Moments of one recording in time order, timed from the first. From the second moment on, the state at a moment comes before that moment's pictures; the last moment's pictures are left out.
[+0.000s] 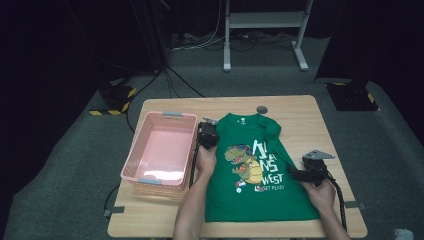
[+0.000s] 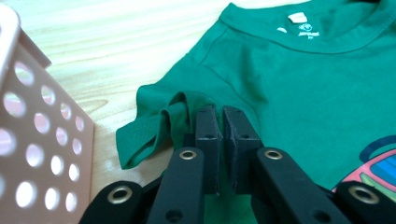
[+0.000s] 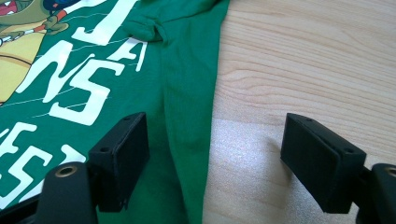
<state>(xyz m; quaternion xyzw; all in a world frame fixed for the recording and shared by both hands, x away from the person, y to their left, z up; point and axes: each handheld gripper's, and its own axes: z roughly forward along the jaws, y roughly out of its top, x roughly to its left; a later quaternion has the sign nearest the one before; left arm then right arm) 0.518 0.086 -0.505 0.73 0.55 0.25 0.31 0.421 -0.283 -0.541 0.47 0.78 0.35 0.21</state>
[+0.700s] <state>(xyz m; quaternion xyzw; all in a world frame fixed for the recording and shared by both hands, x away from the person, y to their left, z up) 0.508 0.062 -0.482 0.76 0.49 0.27 0.34 0.421 -0.283 -0.541 0.47 0.78 0.35 0.21</state>
